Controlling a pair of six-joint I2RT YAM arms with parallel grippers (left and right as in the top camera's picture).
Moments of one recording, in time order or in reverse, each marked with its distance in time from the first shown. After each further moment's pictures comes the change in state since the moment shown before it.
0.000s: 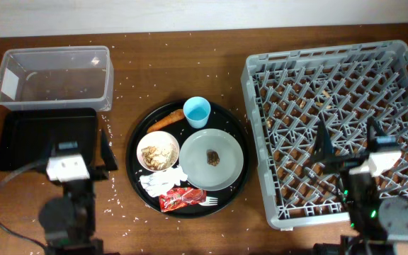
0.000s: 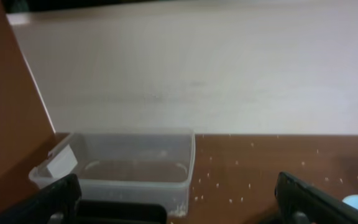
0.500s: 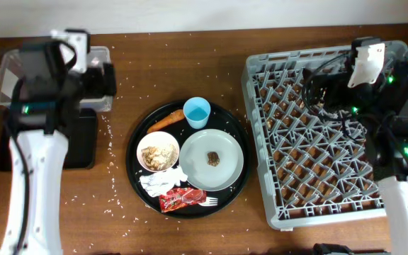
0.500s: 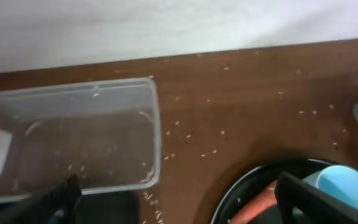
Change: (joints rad) left arm -0.051 1.017 1.126 -0.771 0.105 0.051; right arm 0.000 0.743 0.748 -0.554 -0.195 -0.092
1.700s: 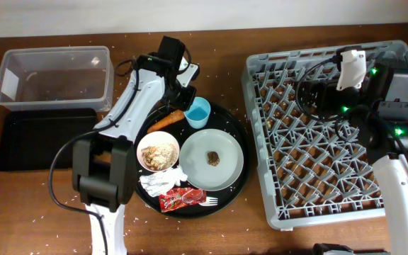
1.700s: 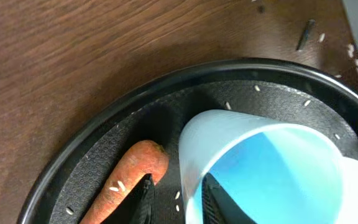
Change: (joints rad) left arm -0.383 0.684 0.323 -0.275 0.096 -0.030; right arm 0.000 0.097 0.003 -0.144 -0.019 0.012
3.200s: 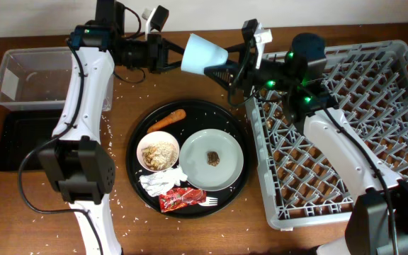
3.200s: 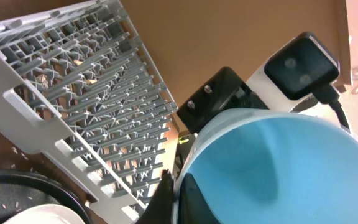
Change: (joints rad) left arm 0.236 0.022 0.340 -0.172 1.250 -0.042; right arm 0.338 0.393 0.008 0.965 -0.638 0.319
